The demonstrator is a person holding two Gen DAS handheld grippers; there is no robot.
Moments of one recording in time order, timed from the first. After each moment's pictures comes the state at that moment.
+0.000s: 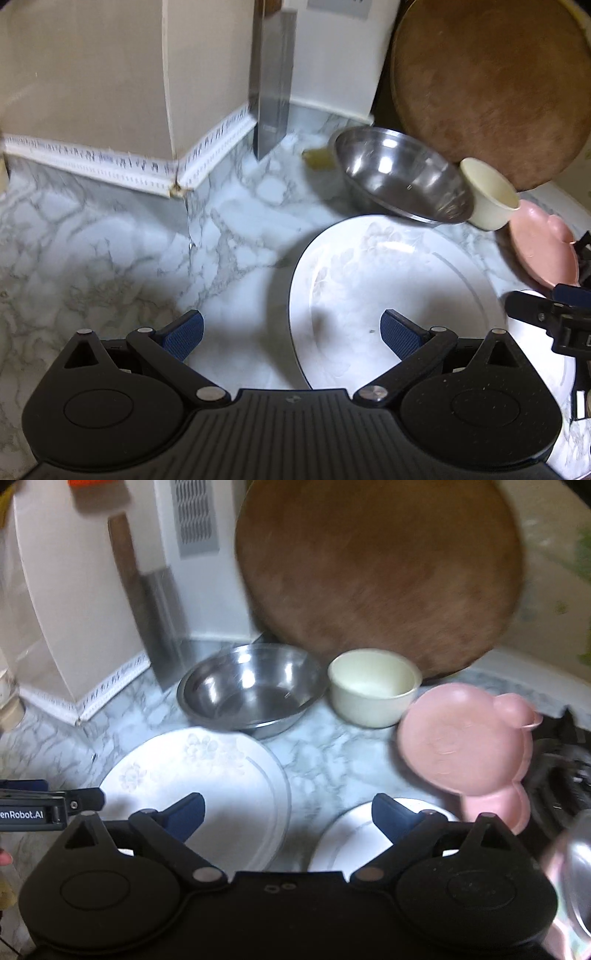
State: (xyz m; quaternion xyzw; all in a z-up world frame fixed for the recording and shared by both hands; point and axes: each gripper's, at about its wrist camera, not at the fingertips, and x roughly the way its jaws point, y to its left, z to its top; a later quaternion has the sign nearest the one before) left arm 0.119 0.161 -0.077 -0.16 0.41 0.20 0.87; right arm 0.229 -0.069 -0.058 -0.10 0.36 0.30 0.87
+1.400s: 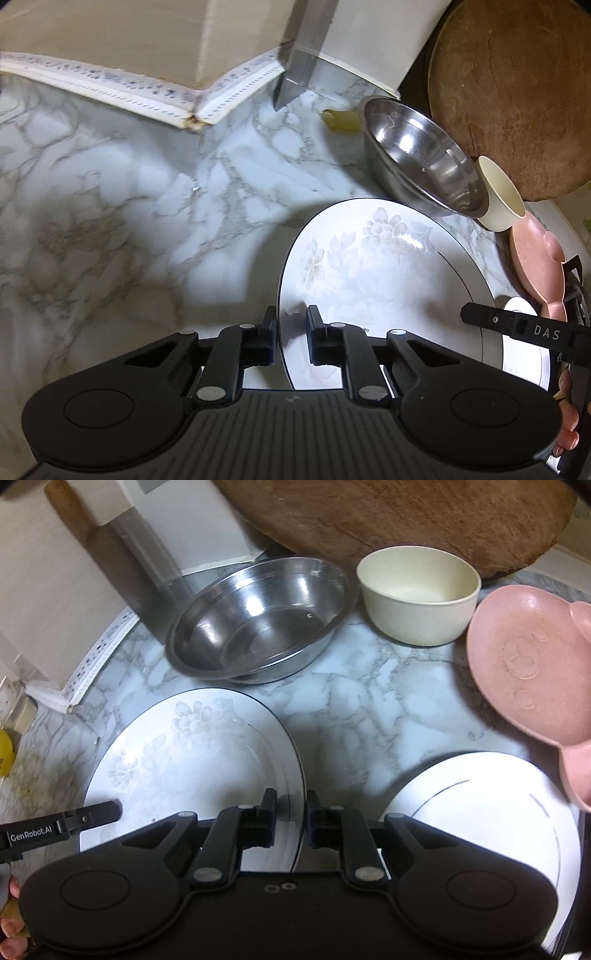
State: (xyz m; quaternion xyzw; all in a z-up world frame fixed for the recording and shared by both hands) left arm 0.105 0.191 -0.096 -0.27 0.44 0.18 0.84; right arm 0.270 -0.043 -0.098 -0.04 0.50 0.34 0.80
